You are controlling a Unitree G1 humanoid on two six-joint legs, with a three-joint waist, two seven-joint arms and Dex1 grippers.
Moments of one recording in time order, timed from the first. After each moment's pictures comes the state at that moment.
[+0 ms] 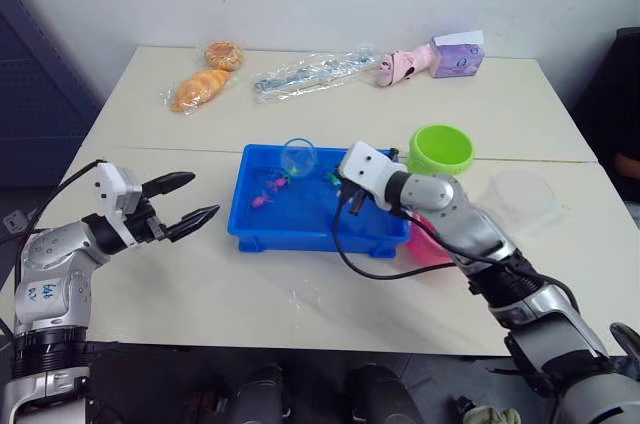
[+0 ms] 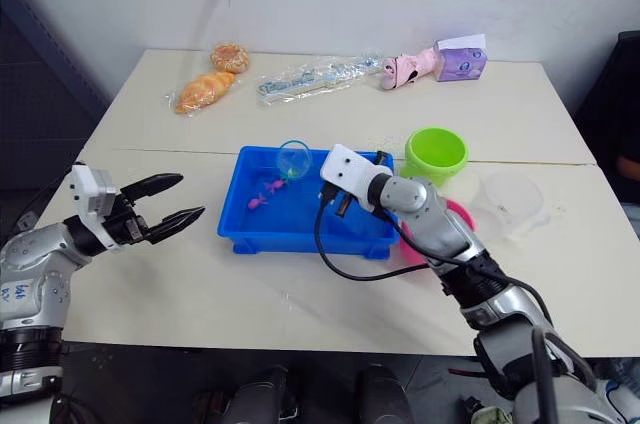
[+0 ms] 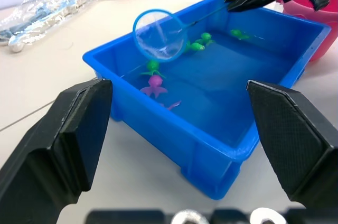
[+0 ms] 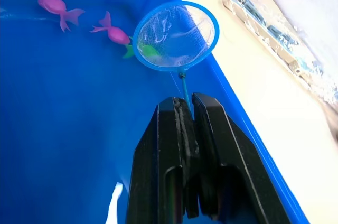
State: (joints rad) left arm -0.29 0.67 0.33 0.17 -0.47 0.14 -1.04; right arm -0.76 -0.45 0.46 0.09 -0.06 0.32 0.55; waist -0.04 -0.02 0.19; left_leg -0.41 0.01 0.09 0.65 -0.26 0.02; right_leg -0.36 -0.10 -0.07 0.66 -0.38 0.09
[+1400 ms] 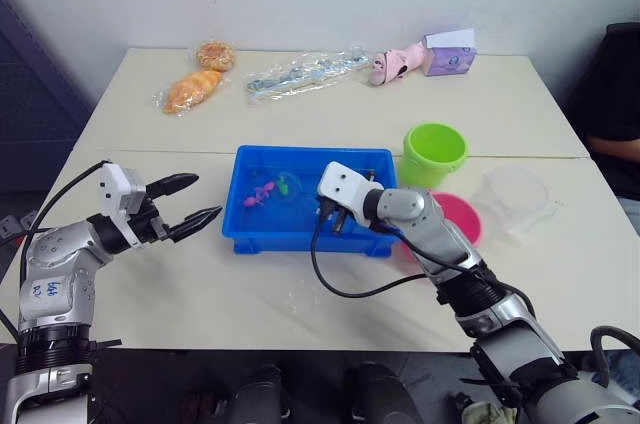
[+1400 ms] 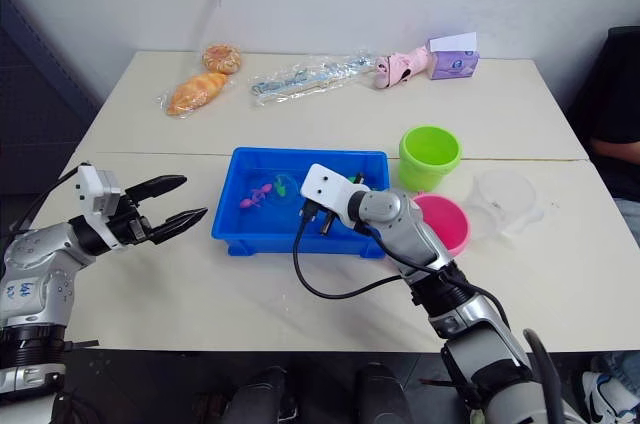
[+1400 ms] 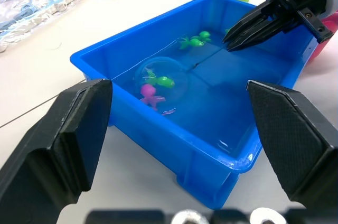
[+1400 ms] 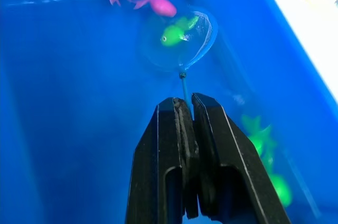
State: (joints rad) left arm -0.30 0.67 0.31 0.21 -0.47 0.13 -1.06; right arm -0.71 -0.30 0.39 0.09 -0.17 0.48 0.73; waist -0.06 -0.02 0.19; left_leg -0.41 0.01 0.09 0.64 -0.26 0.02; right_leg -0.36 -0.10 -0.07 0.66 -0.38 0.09
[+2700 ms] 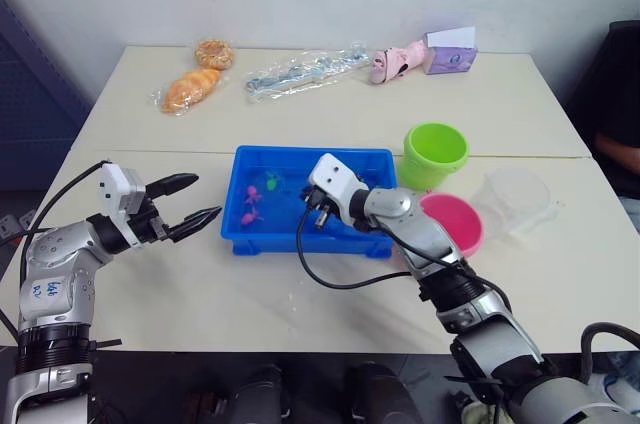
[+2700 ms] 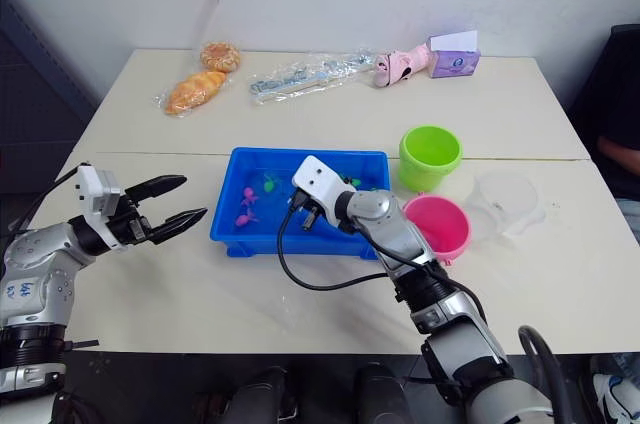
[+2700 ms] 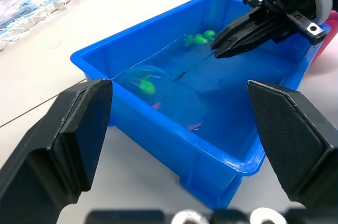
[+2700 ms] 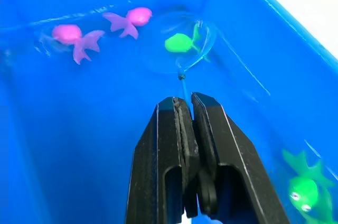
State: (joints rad) left arm -0.30 0.67 0.31 0.21 -0.47 0.13 -1.06; right arm -0.74 -0.17 0.35 0.22 -0.06 0.44 0.67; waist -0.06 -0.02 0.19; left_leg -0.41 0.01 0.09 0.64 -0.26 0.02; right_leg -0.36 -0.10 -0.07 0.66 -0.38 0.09
